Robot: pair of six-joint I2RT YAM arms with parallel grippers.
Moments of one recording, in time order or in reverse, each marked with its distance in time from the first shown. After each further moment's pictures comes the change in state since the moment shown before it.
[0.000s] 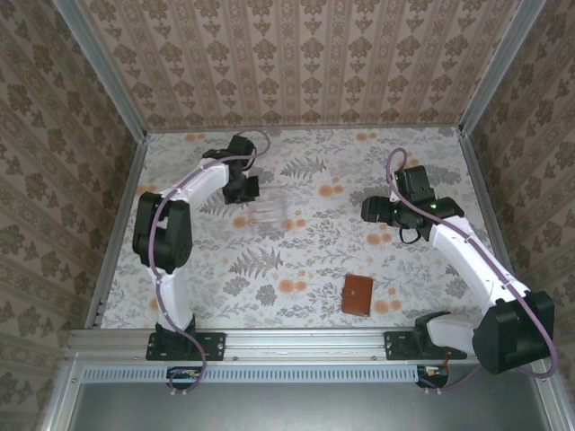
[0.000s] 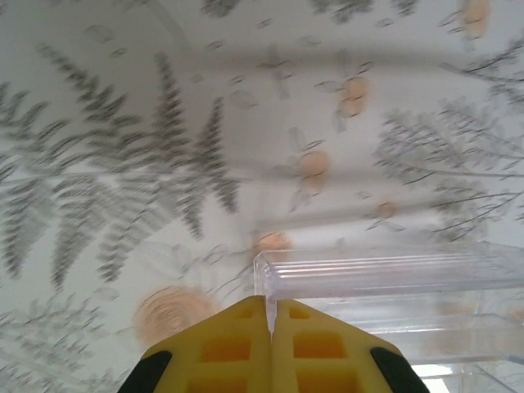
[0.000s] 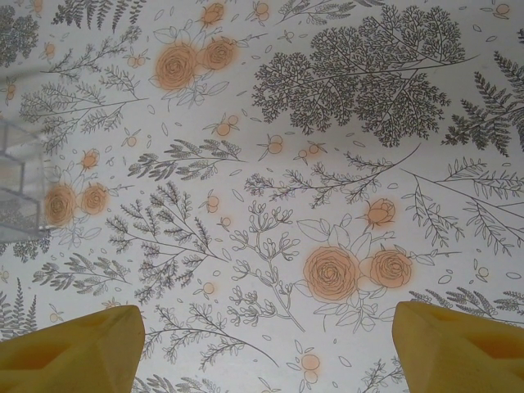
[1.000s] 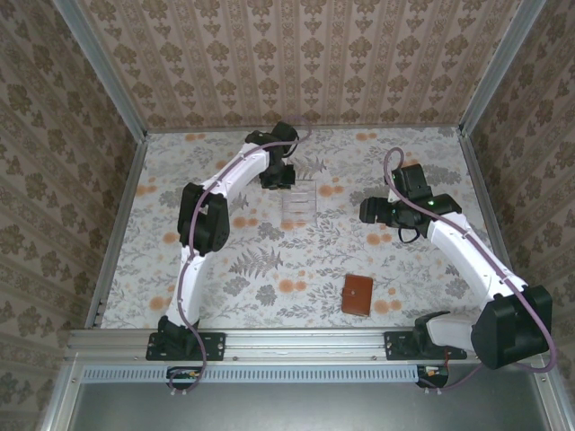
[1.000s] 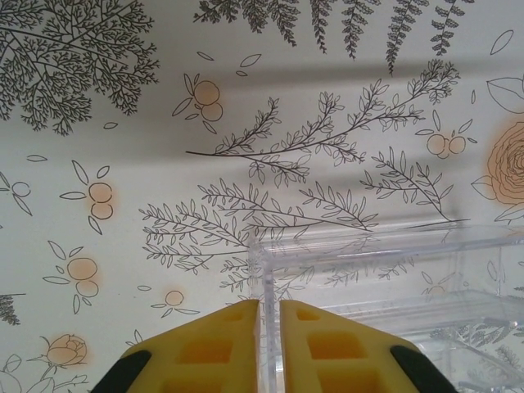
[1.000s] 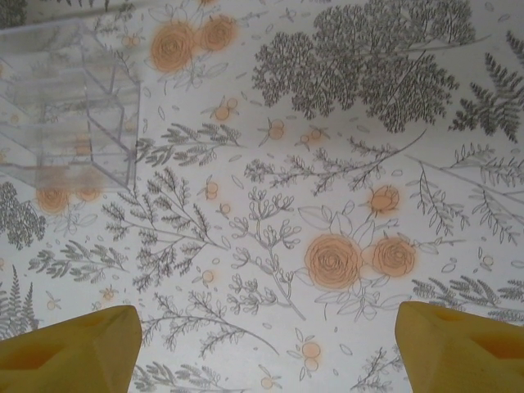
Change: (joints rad) left arm -0.154 0.348 0.567 -0.239 -0.015 -0.012; right arm 0.015 0.029 0.024 -0.057 -0.012 0.001
